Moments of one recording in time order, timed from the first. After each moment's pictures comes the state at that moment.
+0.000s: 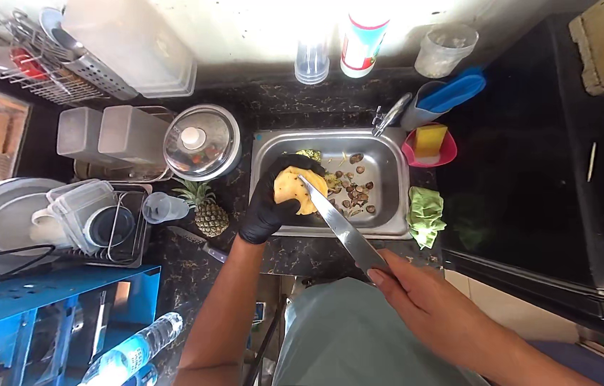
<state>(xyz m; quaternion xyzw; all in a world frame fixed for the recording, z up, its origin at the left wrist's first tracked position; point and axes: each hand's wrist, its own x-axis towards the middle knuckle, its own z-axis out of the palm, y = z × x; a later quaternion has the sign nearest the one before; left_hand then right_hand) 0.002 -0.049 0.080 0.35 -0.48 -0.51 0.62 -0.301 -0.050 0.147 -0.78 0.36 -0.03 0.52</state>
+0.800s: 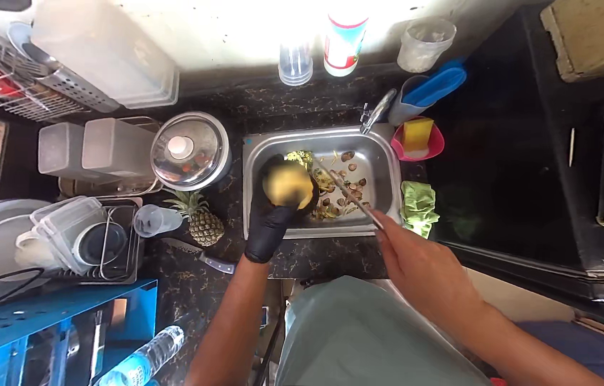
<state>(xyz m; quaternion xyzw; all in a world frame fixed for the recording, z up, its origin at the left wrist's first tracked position) -0.023 -0.038 0.070 0.53 -0.36 -0.43 0.64 -0.287 -0.061 0.124 -0.86 0.46 -0.08 0.19</state>
